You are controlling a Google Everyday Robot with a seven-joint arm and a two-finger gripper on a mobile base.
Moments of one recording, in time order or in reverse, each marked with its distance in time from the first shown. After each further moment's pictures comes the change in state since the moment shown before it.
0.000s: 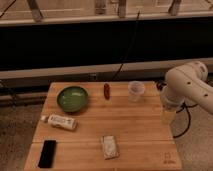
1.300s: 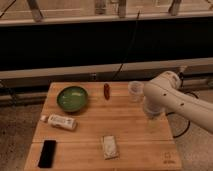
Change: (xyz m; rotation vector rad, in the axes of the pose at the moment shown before) arm -0.085 0.034 0.040 -0.037 0.003 -0.202
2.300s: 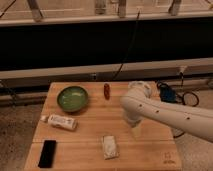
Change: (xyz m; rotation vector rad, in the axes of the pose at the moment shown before) arm -0.079 0.005 0.037 -0.016 -0.019 -0.274
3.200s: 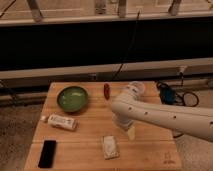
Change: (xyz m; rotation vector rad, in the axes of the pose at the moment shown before) arm -0.044 -0.002 0.024 -0.037 -0.027 -0.318
